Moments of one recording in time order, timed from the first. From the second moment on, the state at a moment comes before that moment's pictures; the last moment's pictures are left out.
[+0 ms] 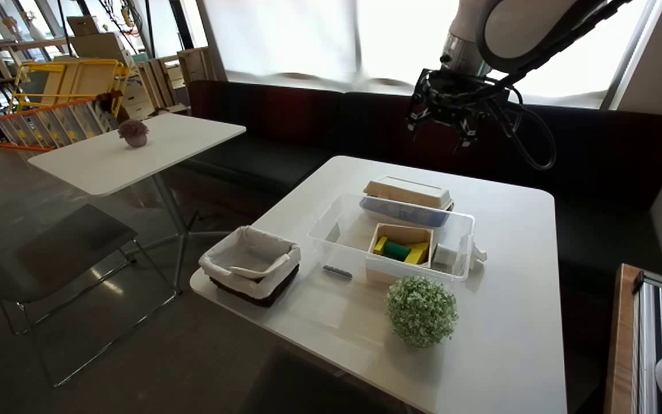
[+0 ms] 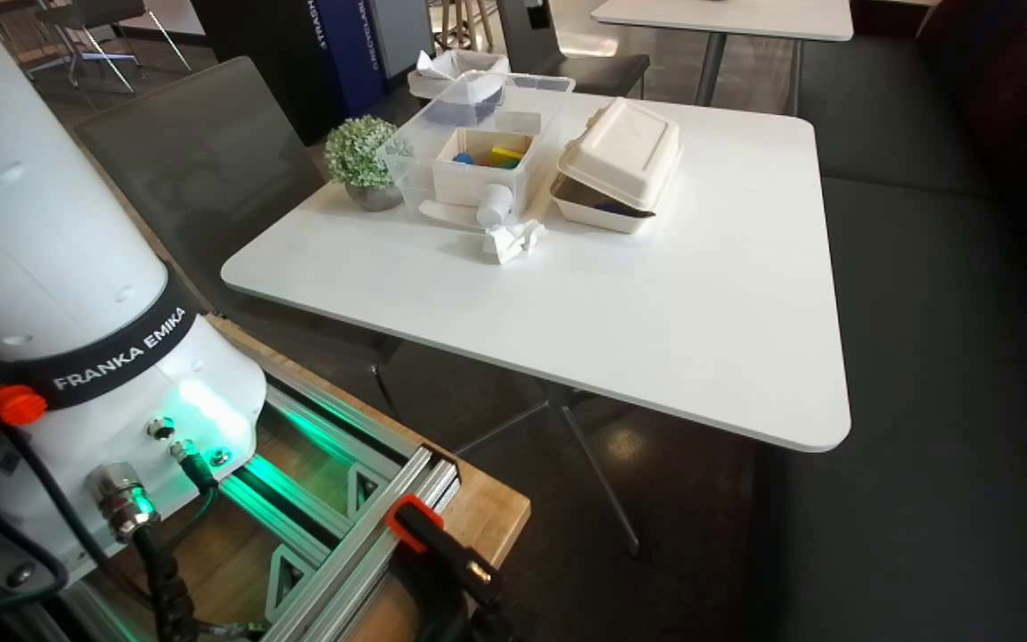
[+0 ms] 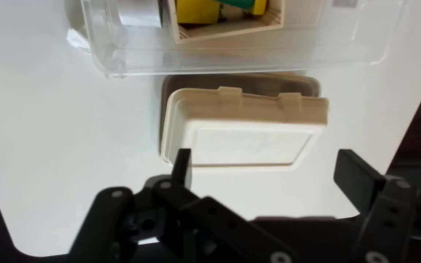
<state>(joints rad) -0.27 -0.24 0.08 -2.52 -0.09 2.57 1.17</state>
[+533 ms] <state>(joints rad) -0.27 -0.05 0.05 -2.52 -0.29 2.70 1.48</state>
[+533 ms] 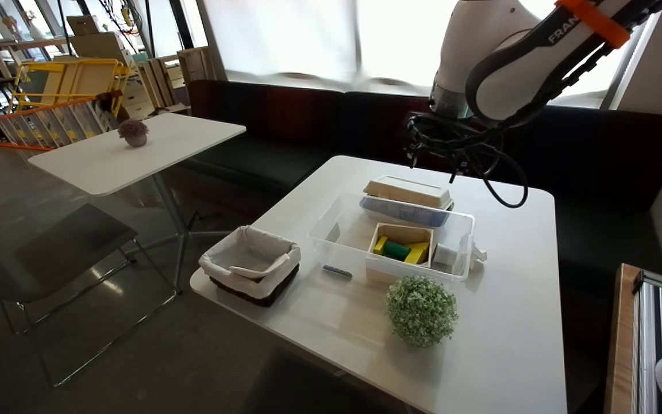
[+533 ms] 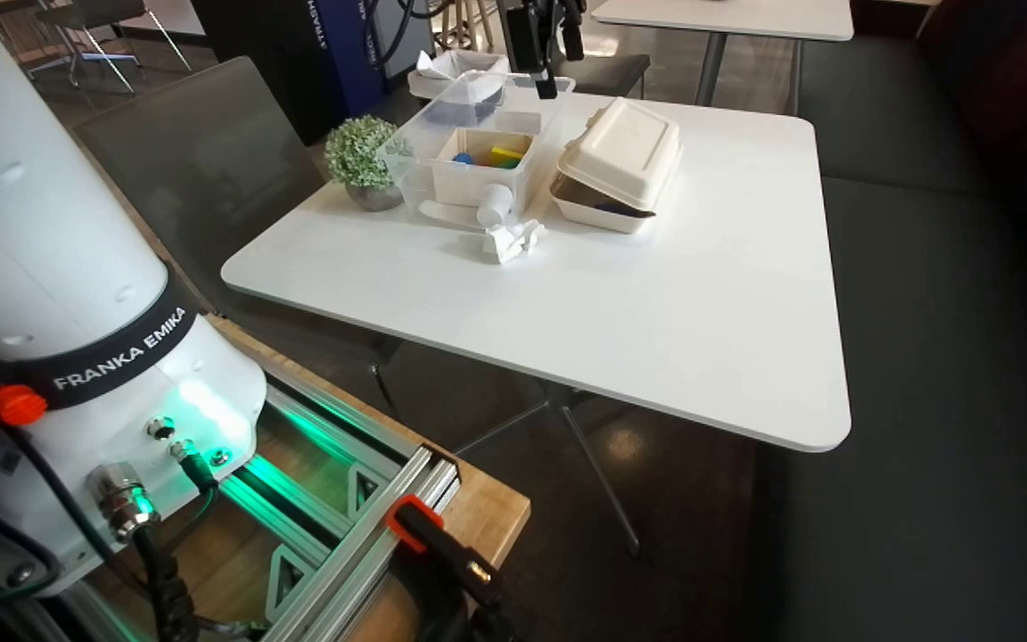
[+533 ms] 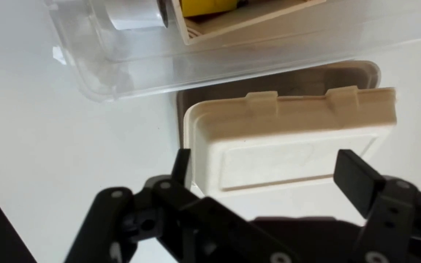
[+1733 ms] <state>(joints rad) -0.18 0.21 -0.06 -2.37 -0.62 2.83 1.84</state>
